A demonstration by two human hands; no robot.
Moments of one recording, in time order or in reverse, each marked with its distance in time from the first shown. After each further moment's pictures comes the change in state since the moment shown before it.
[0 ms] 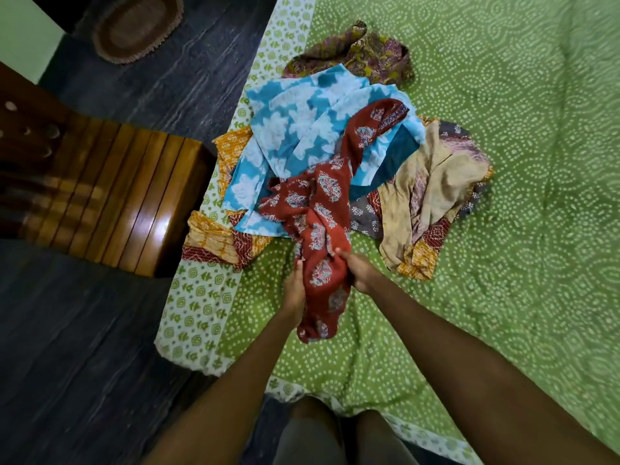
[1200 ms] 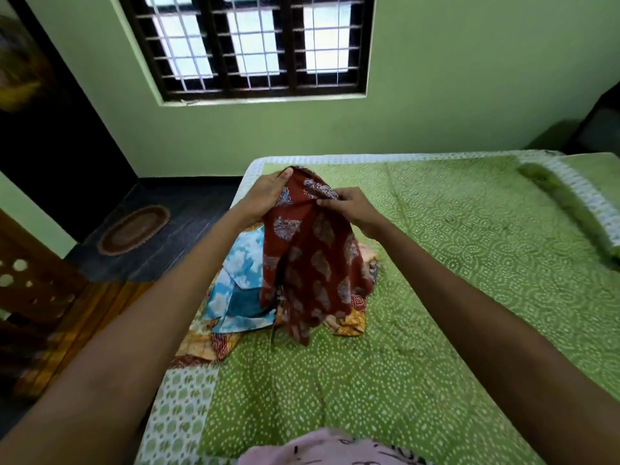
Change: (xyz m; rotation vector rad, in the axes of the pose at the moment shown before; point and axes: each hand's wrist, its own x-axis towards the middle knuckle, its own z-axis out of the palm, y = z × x) left_hand -0.304 0.263 0.075 0.656 -0.451 1.057; right_hand -0.378 -0.148 -0.054 -0.450 -0.059 -1.163
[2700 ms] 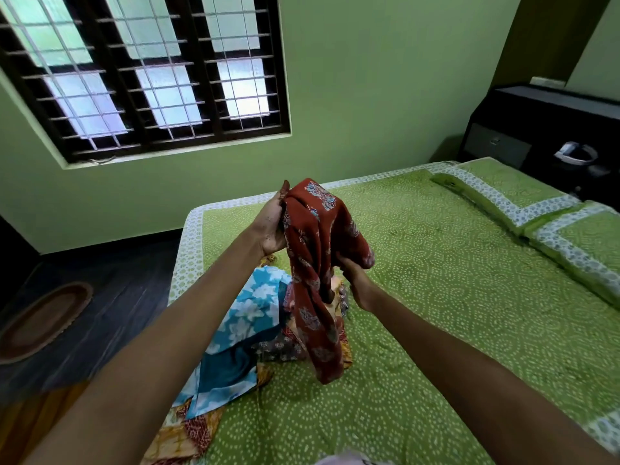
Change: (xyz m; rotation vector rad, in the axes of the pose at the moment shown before) left_hand 0.044 0.024 0.036 -0.822 -0.595 -0.273; right_hand -0.035 0.082 0.005 0.429 0.371 0.367
